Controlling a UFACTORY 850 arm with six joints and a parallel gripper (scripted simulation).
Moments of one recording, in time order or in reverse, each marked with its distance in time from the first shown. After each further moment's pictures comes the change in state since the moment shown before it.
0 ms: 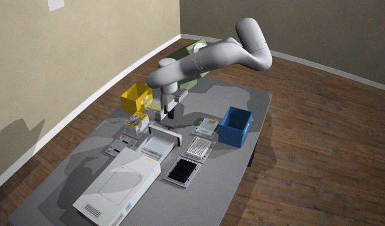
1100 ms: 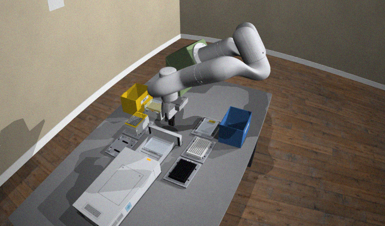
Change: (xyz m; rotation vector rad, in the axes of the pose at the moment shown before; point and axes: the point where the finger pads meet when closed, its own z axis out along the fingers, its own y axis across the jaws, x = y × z) arm 0.000 0.000 0.048 0.000 0.000 0.000
